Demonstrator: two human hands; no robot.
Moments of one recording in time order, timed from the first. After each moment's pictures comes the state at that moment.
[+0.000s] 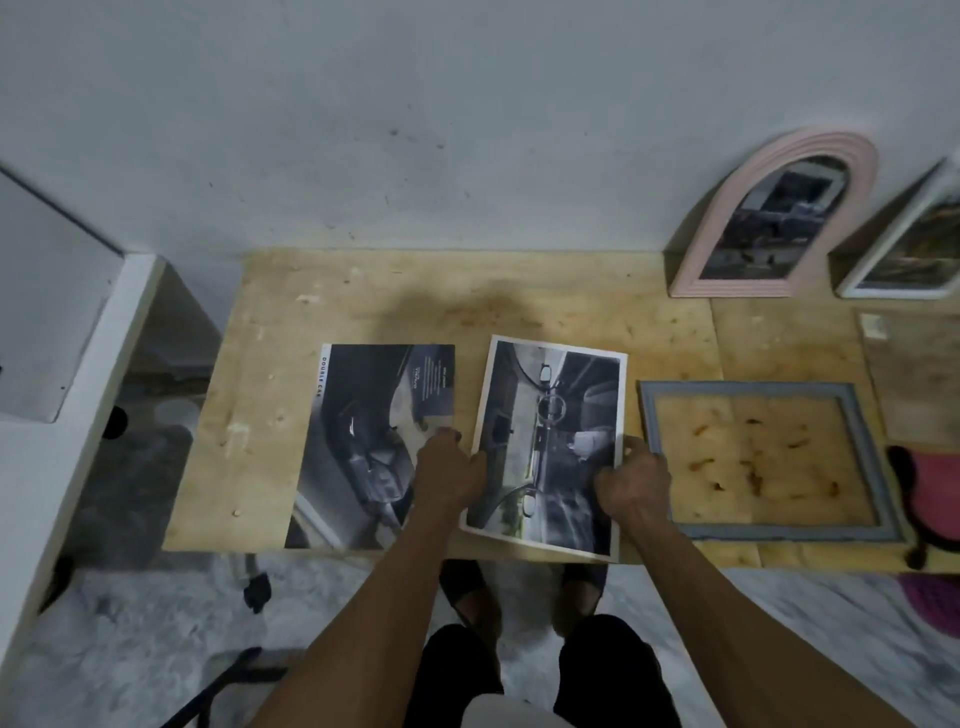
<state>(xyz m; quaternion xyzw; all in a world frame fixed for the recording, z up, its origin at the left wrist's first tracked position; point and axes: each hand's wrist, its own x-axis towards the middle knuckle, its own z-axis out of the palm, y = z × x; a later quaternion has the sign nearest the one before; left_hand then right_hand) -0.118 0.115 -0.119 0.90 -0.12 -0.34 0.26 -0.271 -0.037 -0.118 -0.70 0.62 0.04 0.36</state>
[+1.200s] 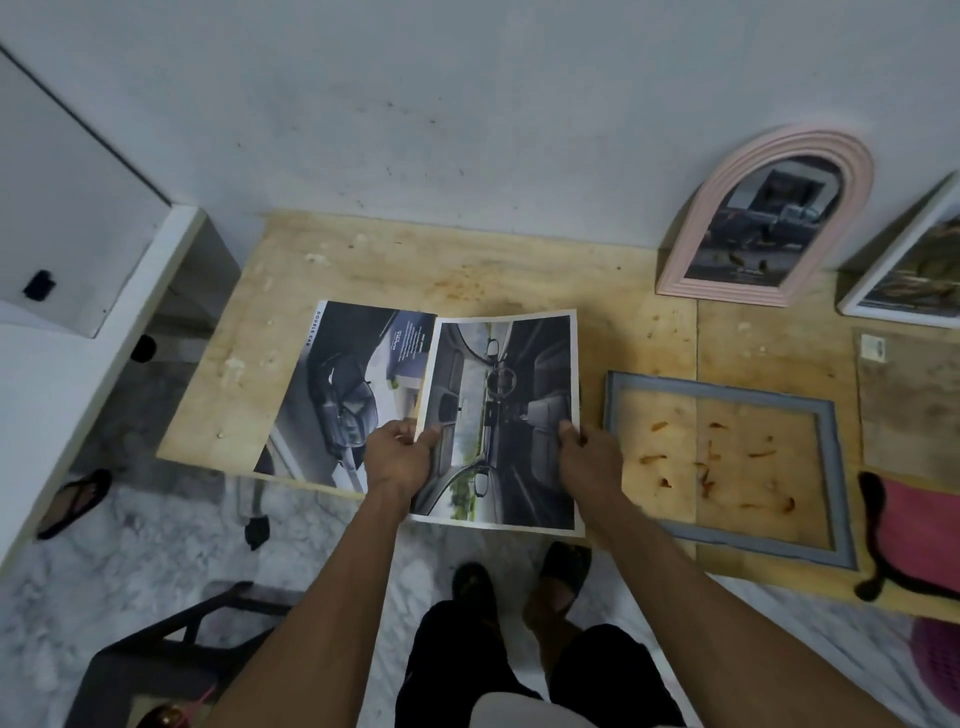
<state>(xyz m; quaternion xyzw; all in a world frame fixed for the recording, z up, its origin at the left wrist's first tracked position) -0.186 0.110 -0.105 0.84 0.16 -0.23 0.46 -0.304 -0.067 -0.111 -0.67 0.52 0.00 0.54</state>
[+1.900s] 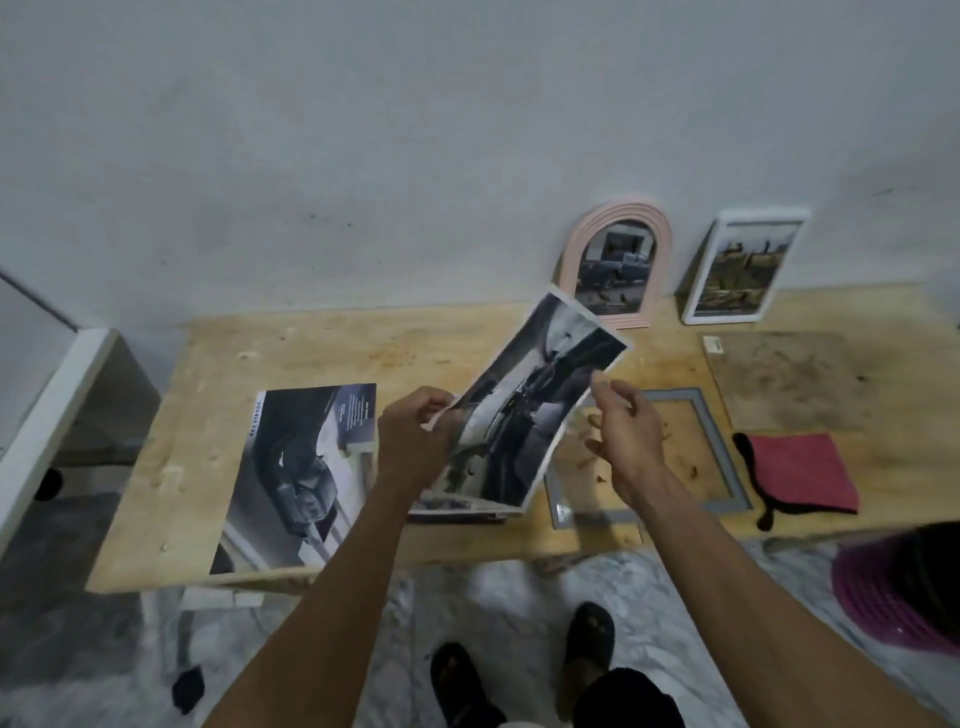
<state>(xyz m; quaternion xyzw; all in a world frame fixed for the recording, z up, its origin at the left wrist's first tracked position) -0.186 0.064 -0.014 0.79 -0.31 -0.10 0.52 -0.357 -0.097 0.007 -0.51 0.55 -0.23 0.62</state>
